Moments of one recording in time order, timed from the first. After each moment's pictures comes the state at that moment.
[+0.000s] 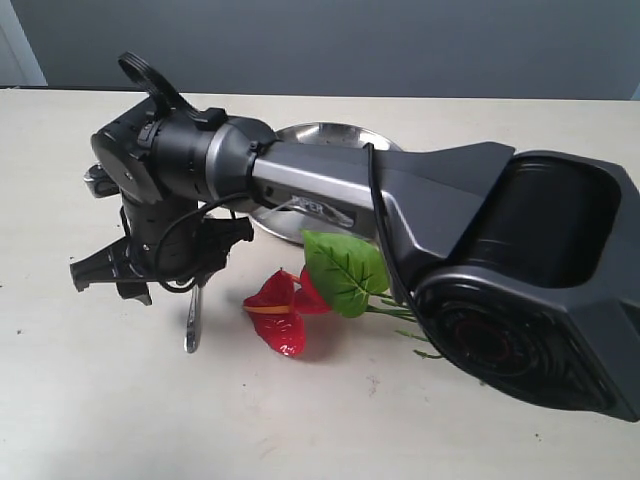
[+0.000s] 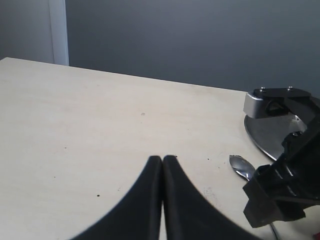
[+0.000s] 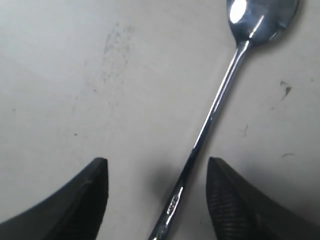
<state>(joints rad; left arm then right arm) 0.04 0.00 0.00 -0.18 0.25 0.01 1.12 2.43 -2.08 -0.03 1.05 0.51</state>
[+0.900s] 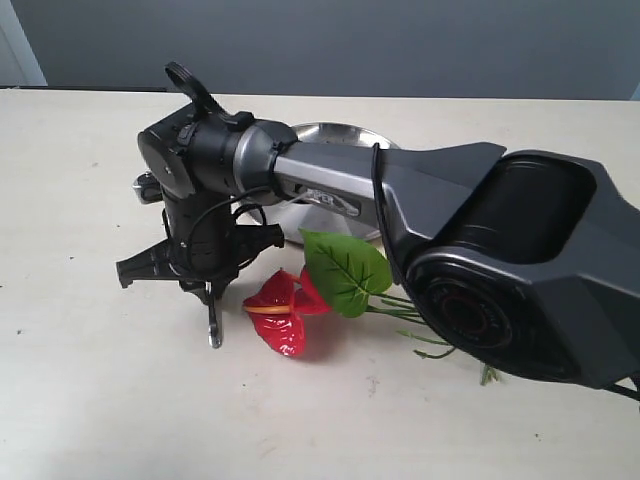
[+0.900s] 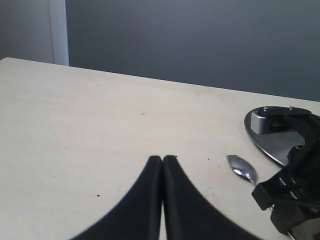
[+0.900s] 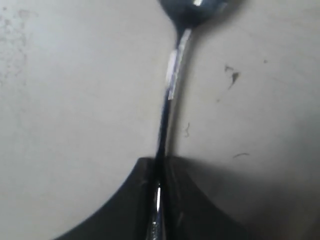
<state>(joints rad) 0.04 0.00 0.00 -0.18 0.25 0.01 1.06 2.49 -2.09 0.03 1.11 0.49</state>
